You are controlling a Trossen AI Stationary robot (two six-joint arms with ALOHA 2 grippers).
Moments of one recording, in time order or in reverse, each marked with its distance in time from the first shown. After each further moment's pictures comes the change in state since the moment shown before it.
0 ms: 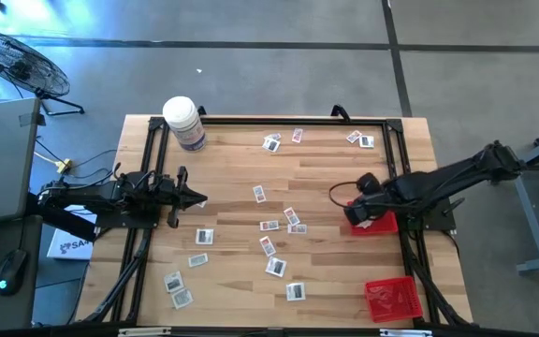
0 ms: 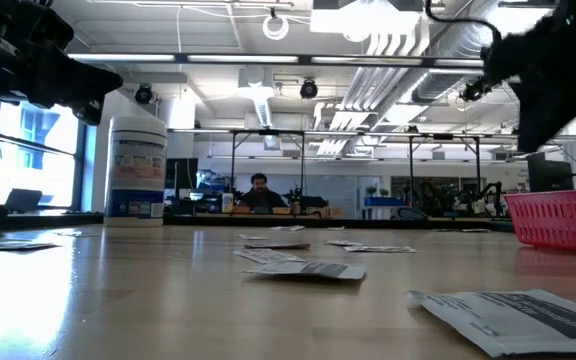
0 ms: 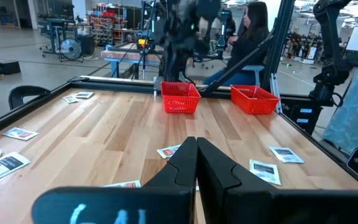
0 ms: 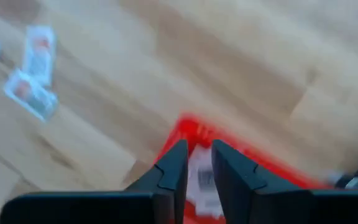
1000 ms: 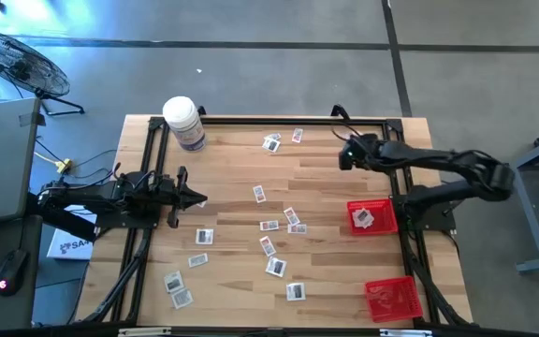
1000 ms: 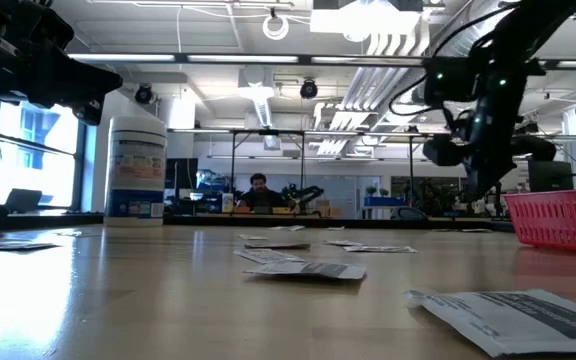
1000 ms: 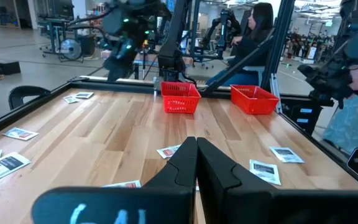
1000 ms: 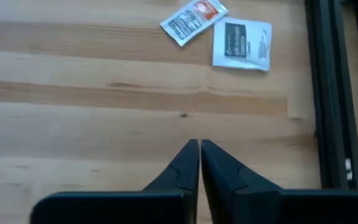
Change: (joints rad) left arm 0.000 0.000 0.000 0.000 0.000 0.000; right arm -0.819 0.217 -0.141 0.416 0.079 -0.333
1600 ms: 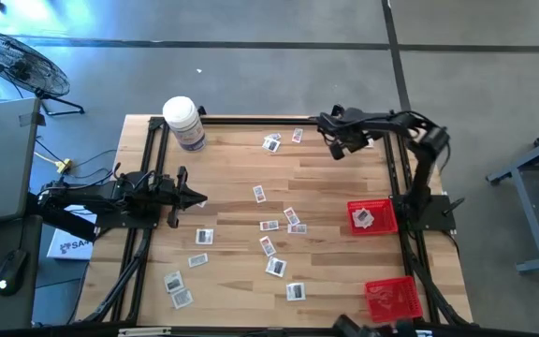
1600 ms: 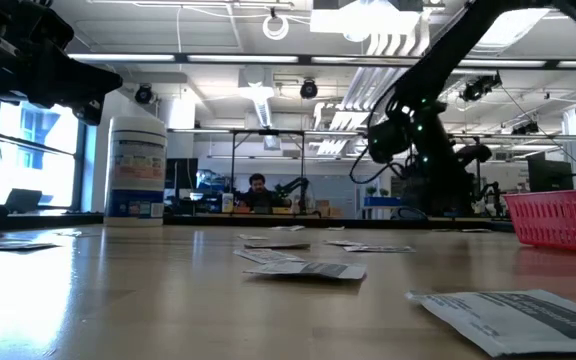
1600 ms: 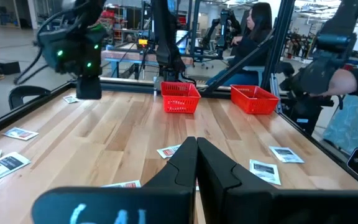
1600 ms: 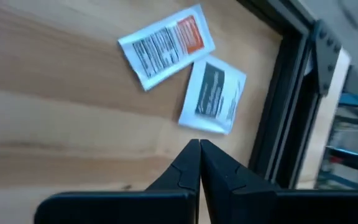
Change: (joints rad) left arm 0.000 0.000 0.000 0.000 0.000 0.000; right arm -0.197 0.635 0.499 -0.368 0.117 -0.335
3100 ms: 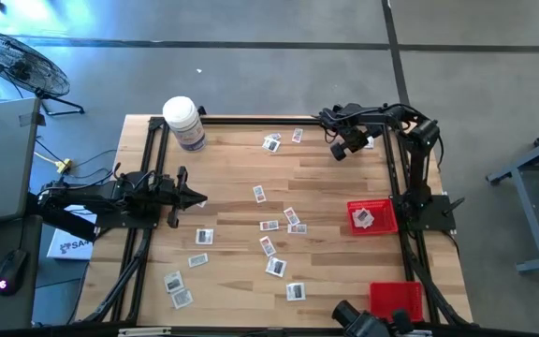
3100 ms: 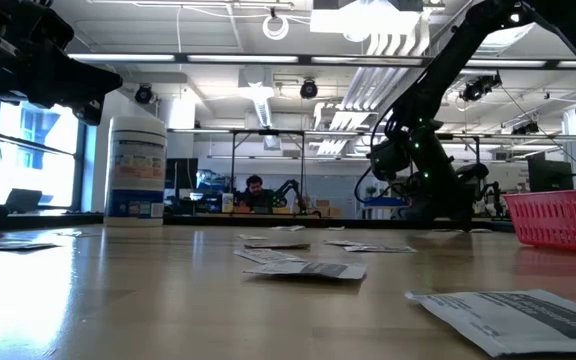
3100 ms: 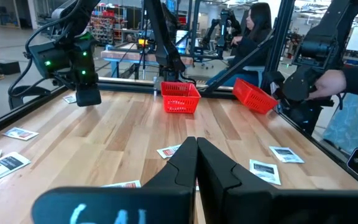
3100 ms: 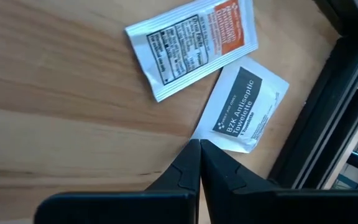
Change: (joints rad) left arm 0.000 0.000 0.000 0.000 0.000 0.000; right arm -0.085 0.091 0.031 0.026 -0.118 -0.169
